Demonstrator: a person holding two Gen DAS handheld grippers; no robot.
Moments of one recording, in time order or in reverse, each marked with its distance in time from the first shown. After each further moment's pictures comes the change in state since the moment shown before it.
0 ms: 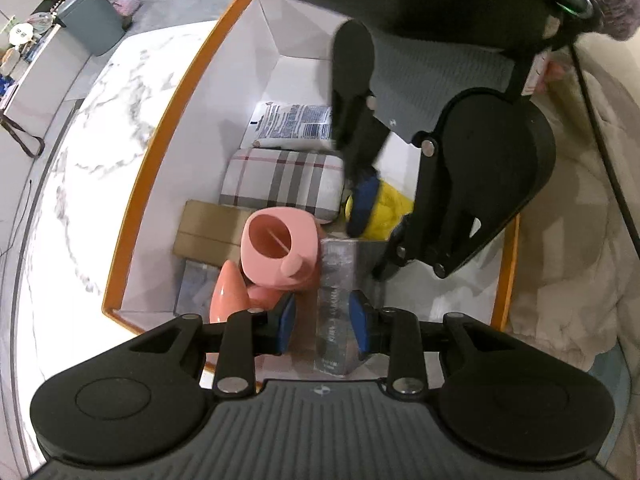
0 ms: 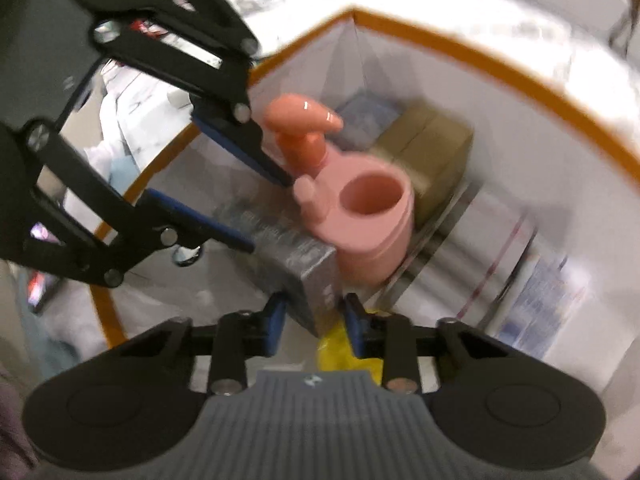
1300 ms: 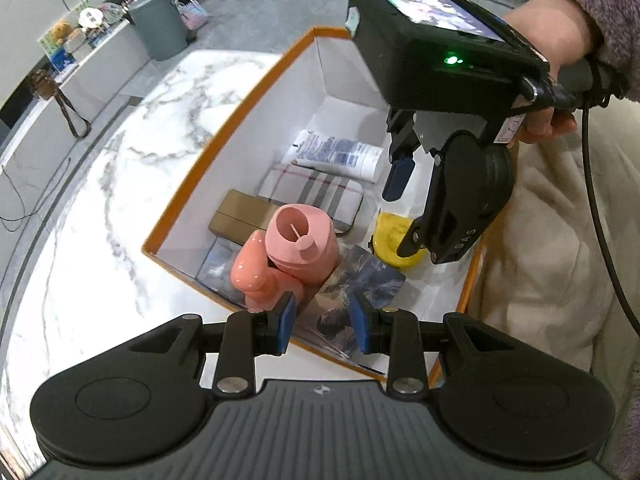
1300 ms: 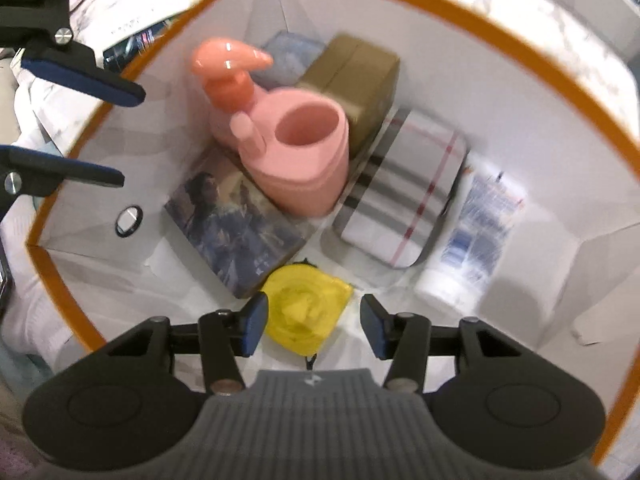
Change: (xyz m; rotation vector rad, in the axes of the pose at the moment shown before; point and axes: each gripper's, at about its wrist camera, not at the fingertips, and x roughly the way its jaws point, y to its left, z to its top) left arm -0.063 -0.020 -0.043 -0.198 -0.178 0.070; right arm 0.007 0.016 -0.002 0.110 0.118 -0.276
